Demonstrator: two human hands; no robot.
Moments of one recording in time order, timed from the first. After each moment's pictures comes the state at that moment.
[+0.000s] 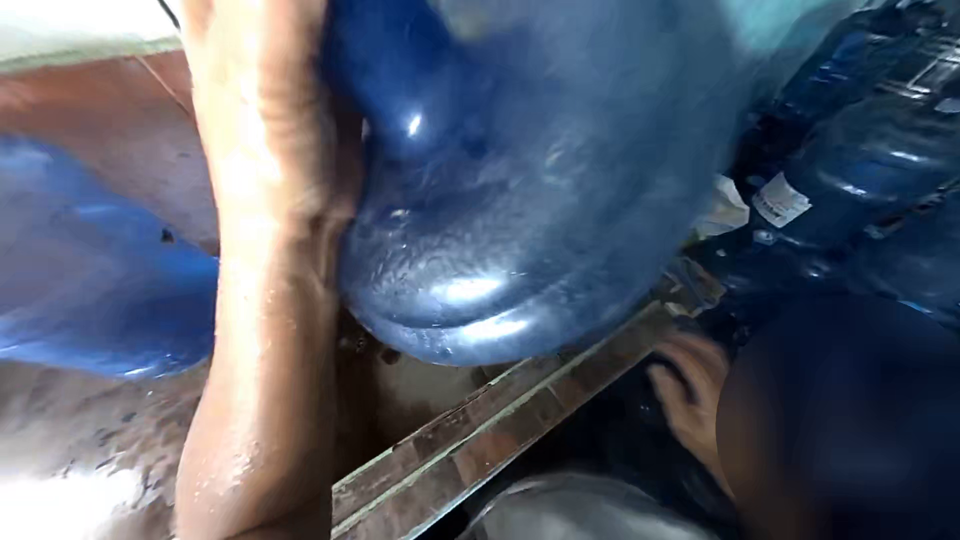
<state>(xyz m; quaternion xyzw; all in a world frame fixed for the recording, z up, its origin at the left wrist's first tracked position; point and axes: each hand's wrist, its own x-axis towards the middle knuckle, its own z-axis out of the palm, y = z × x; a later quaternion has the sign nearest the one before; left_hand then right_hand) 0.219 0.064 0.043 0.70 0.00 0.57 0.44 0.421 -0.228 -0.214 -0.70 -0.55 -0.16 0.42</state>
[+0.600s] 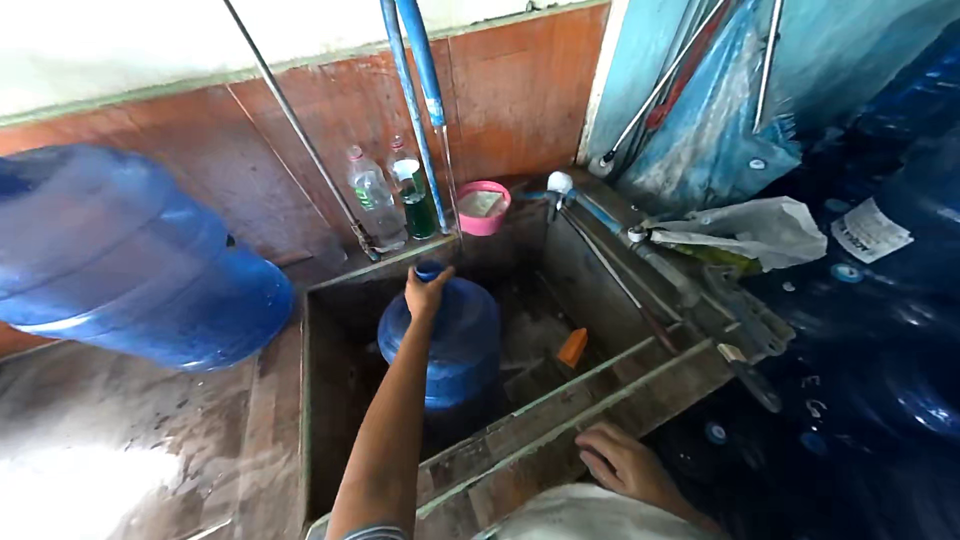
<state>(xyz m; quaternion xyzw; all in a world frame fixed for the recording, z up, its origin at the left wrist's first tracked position) 0.227 0.190 -0.247 0.63 0.58 0.34 0.38 0.375 -0.188 -0.276 -0.70 -0.62 0.18 0.32</state>
